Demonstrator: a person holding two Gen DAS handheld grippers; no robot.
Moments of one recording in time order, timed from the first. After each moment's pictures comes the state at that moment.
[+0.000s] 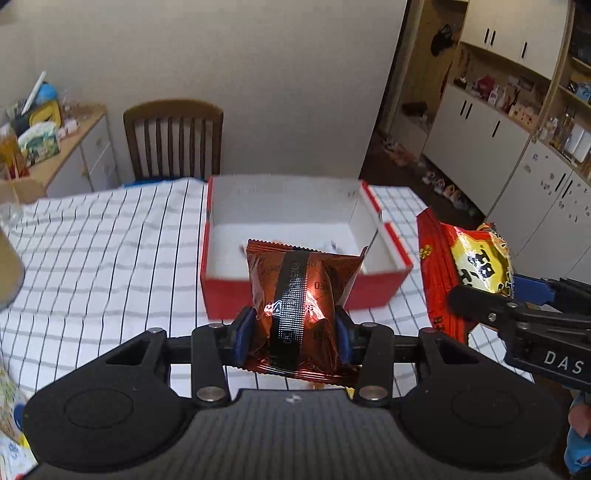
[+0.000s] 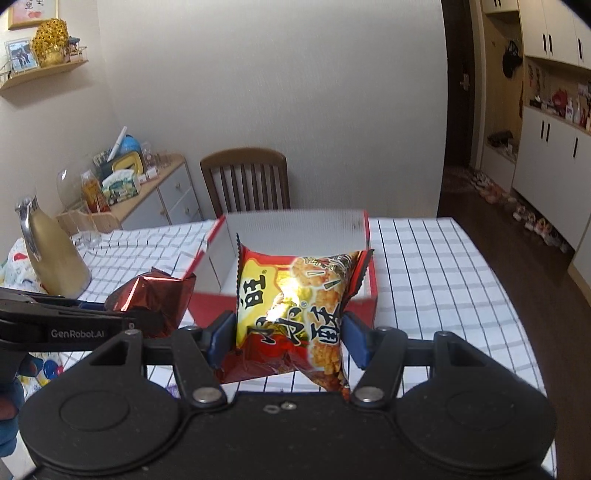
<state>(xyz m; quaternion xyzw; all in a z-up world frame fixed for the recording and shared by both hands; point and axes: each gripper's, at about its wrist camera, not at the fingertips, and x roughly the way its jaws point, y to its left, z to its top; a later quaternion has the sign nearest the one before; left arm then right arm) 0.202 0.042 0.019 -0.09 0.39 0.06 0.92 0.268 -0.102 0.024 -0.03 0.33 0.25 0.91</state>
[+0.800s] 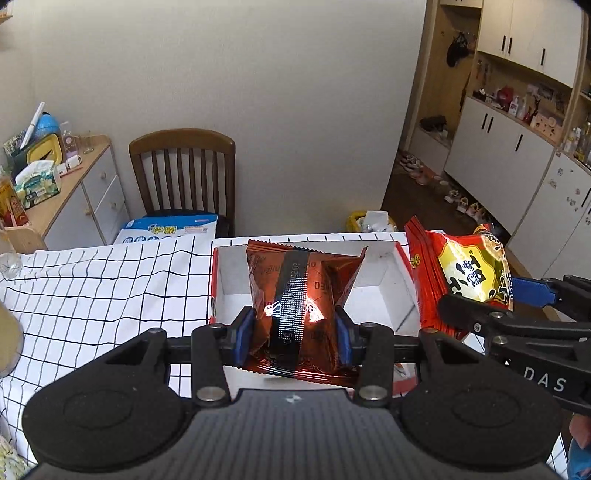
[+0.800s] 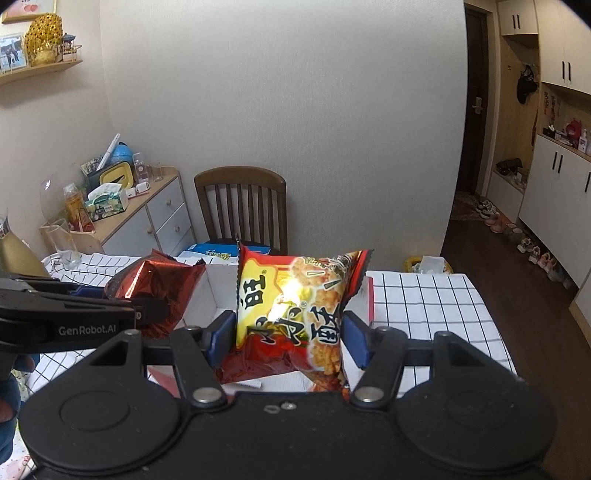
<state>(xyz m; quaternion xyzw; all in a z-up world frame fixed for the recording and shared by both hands) 0.313 0.067 0.023 -0.07 0.37 0.09 0.92 0.371 -0.058 0.028 -0.06 0.32 0.26 0.91</state>
